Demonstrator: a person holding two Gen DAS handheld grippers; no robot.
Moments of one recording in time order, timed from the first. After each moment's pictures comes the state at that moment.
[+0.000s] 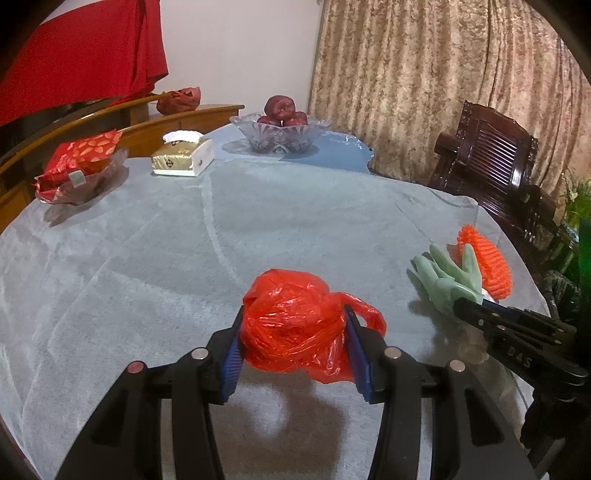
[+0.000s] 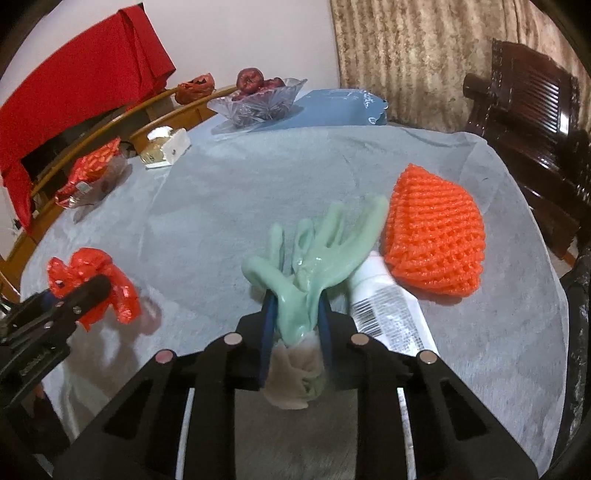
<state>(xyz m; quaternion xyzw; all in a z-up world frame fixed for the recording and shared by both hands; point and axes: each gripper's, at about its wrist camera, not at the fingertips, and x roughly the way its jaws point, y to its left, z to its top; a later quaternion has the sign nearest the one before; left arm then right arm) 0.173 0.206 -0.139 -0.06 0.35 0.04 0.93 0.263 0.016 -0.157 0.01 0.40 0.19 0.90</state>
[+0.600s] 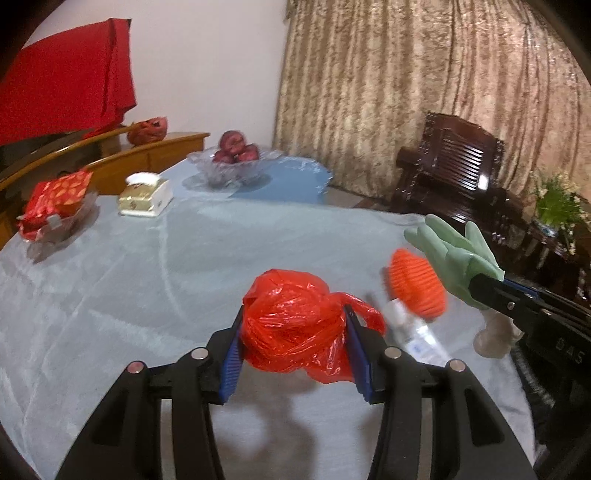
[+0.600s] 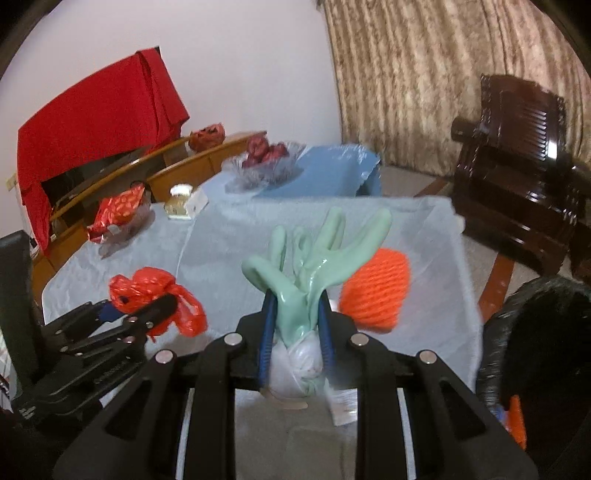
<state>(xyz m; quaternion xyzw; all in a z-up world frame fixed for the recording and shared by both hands) 0.162 0.143 -0.088 -0.05 0.30 -0.02 0.95 0.207 -0.040 -0.066 0.02 0.31 0.19 0.93</state>
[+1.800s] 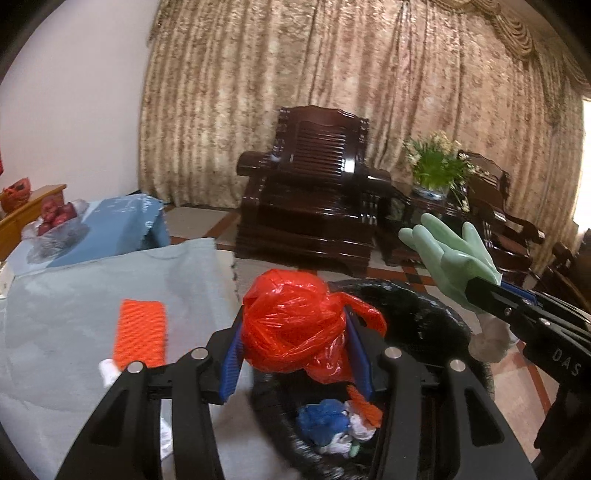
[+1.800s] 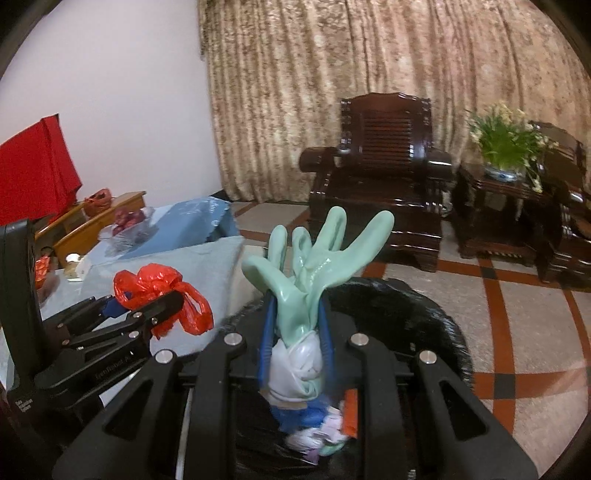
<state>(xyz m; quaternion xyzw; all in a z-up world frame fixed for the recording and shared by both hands) 0.179 -0.133 -0.050 0.01 0.27 -0.24 0.93 0.126 -0.298 -0.037 0.06 0.25 -0.03 0.96</state>
